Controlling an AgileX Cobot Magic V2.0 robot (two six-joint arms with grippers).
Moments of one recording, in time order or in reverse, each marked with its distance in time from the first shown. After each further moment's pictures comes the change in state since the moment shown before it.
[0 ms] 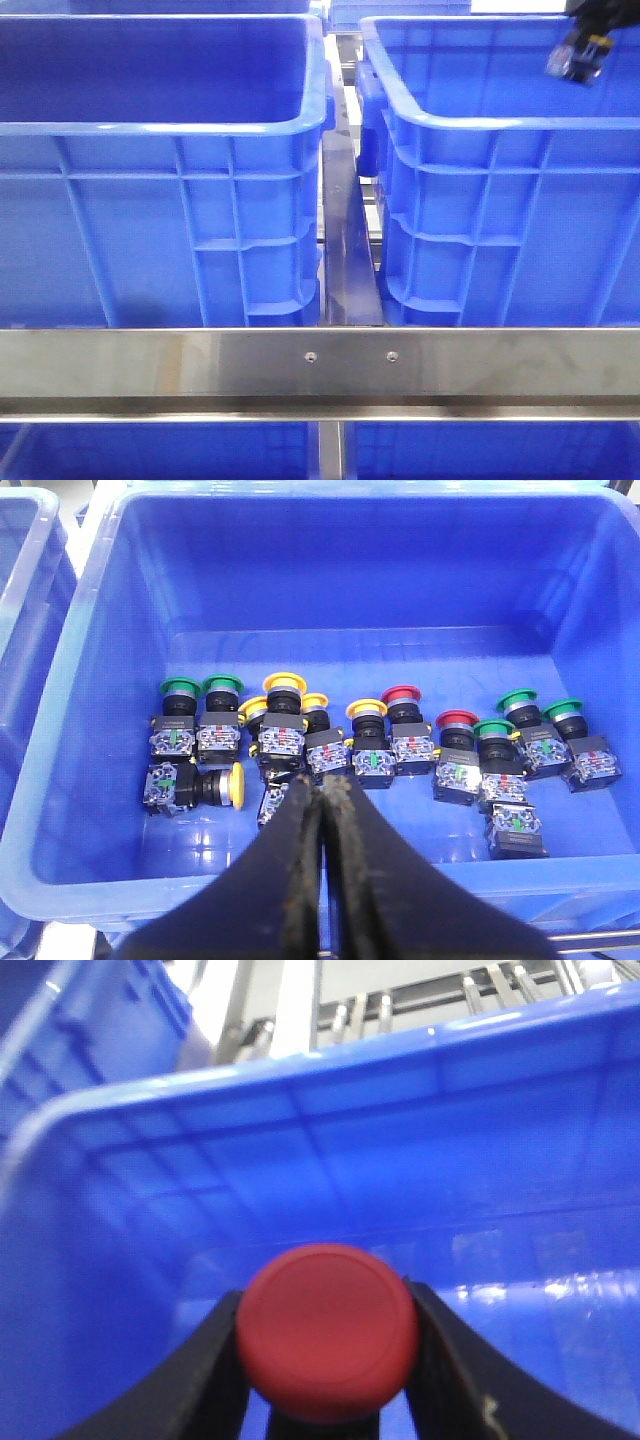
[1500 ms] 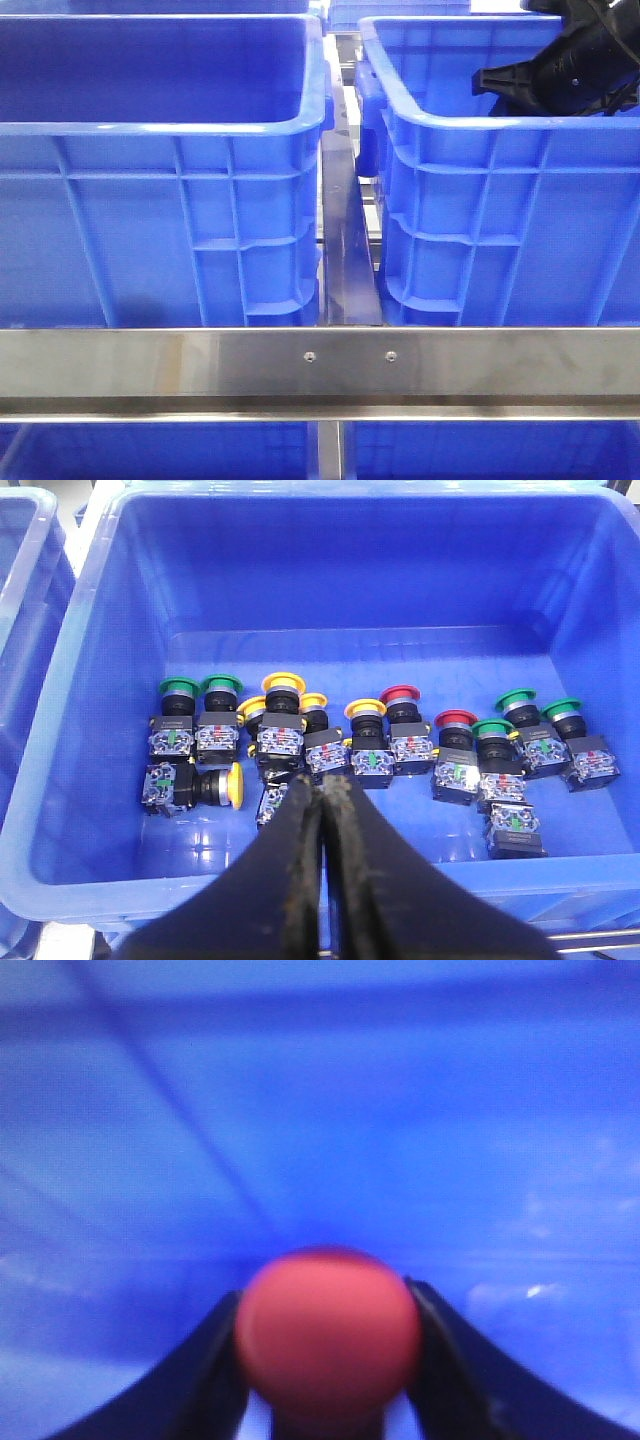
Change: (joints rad) left arm 0.000 0.000 0.000 0.000 0.000 0.000; right arm 0.028 0.515 -0.361 0.008 -0.032 -0.122
